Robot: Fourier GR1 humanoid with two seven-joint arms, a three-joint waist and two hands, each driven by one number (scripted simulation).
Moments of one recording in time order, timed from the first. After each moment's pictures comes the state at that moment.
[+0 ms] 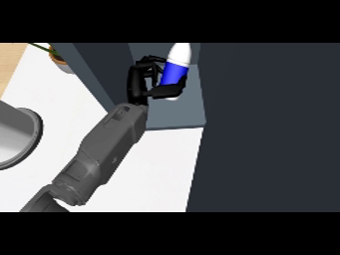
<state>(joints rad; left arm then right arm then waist) -1.01 0.00 -0.32 -0.33 0.59 0.62 -0.58 0.31 -0.32 0.48 -2.48 0.01 -0.17 0.13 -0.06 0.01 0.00</state>
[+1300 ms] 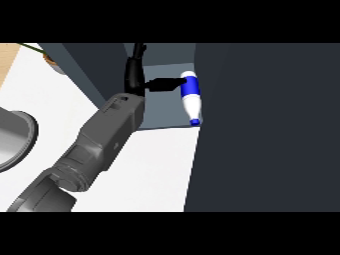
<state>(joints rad) -1.16 0.01 -0.25 -0.11 0.56 0.54 -0.68 0.31 -0.30 0.46 -2.48 -0.02 -0.12 0.12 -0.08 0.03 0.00</state>
